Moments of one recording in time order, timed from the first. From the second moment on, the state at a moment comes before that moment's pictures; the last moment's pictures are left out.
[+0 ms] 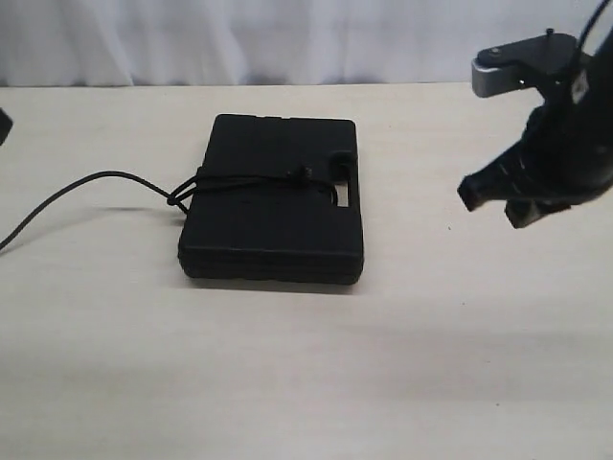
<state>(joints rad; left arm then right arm) 0.01 1.16 -1.16 -0.27 1.19 0.30 0.32 1.43 -1.12 -0.09 1.11 0.10</state>
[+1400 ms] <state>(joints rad) -0.06 0.38 -0.35 -0.38 -0.02 0.46 0.35 0.19 -0.13 -0.07 0.04 0.12</state>
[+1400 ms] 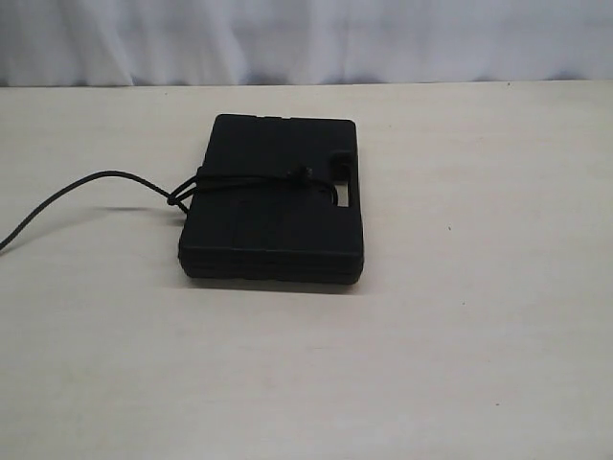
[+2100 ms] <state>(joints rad) -0.03 0.00 0.00 -0.09 0.31 0.47 0.05 0.01 0.00 -0.06 0.14 0.12</state>
